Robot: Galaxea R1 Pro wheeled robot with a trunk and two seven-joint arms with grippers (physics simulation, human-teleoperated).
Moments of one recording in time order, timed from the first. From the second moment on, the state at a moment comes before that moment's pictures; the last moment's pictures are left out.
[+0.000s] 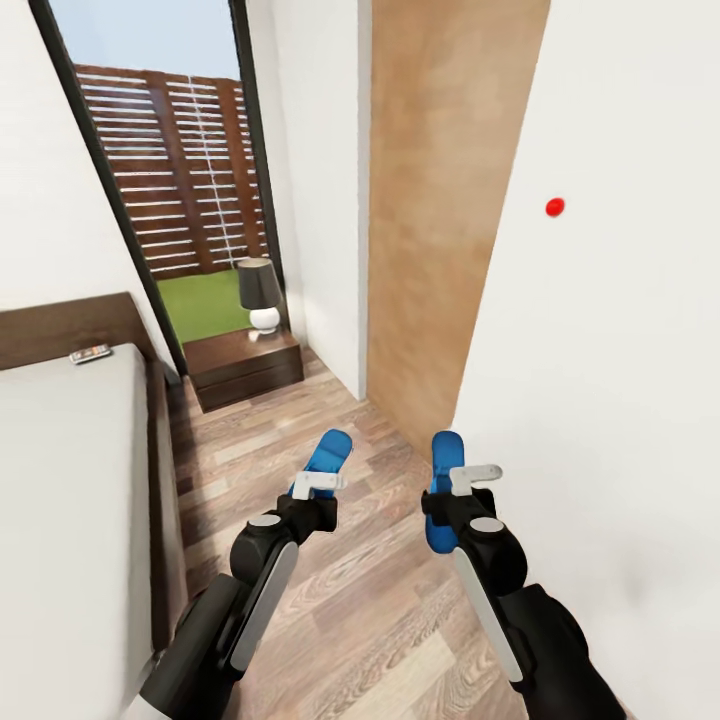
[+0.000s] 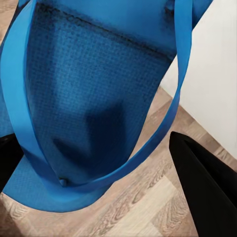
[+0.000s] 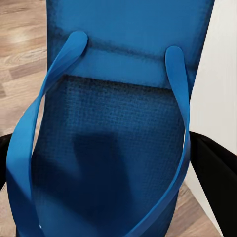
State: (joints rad) left arm -0.44 -0.13 -0.33 -1.43 0.23 0.77 0.26; right arm -0.40 0.05 0.28 -1.54 -0.09 0.81 -0.38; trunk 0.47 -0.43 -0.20
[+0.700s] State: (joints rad) left arm -0.44 -0.13 -0.33 -1.43 0.23 0.77 0.26; right arm -0.40 0.05 0.28 -1.55 -0.09 0.81 -0.38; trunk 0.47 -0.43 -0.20
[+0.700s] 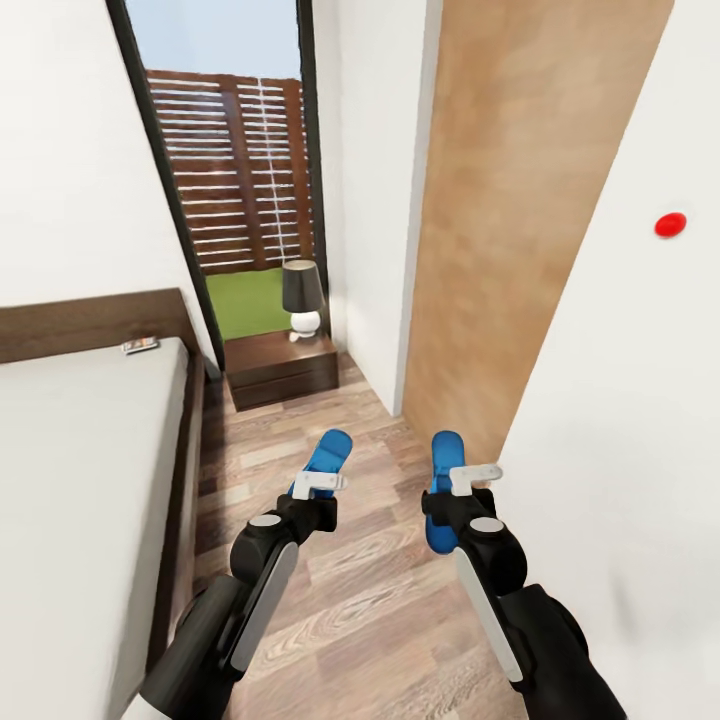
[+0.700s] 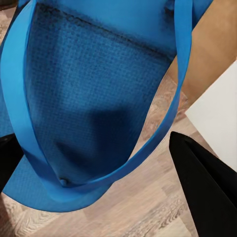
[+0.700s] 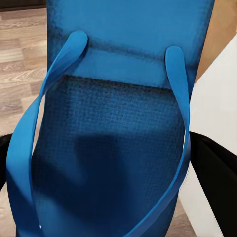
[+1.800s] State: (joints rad) left arm -0.44 -0.13 -0.33 -1.43 0.22 0.77 0.26; right arm -0.40 0.05 0.28 -1.55 -0.09 0.81 -0.38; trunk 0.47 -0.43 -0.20
